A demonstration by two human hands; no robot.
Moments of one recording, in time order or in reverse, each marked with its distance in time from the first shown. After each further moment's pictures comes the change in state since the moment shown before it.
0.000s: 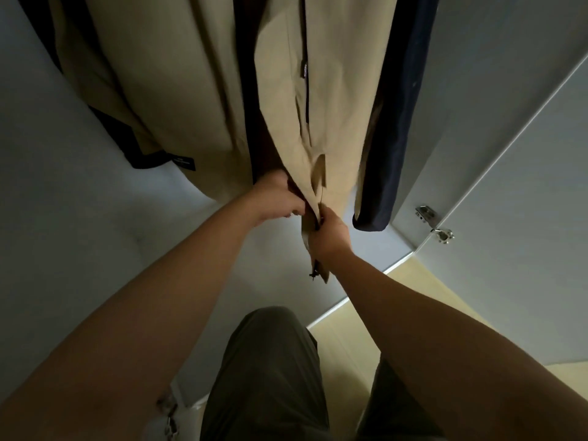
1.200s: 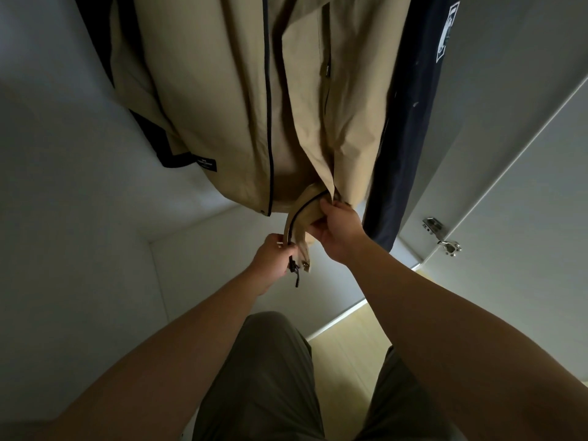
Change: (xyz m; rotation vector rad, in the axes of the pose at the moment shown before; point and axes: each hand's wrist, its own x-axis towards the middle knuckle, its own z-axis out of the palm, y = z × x) left_hand -0.036 -0.093 0.054 -0.311 0.155 -0.282; right_hand 0.008 -0.035 -0.015 1.155 -0.200 0.346
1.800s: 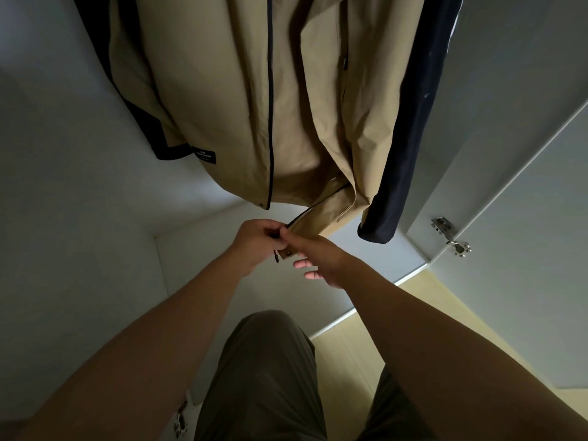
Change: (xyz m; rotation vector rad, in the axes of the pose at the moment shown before) left_hand 0.009 0.006 -0.044 -0.036 -0.013 0.171; right_hand -0.012 0.042 -0.003 -0.834 -0.244 0.277
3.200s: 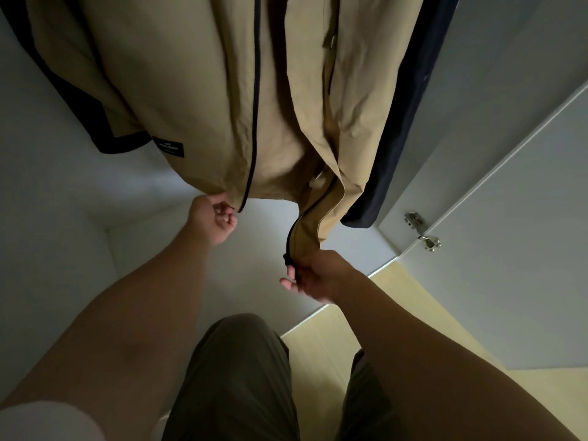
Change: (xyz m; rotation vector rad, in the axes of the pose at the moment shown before) left_hand 0.092 -0.020 -0.027 -1.012 0.179 -0.450; right_hand 0.001 0.034 -0.025 0.706 0.094 0.238
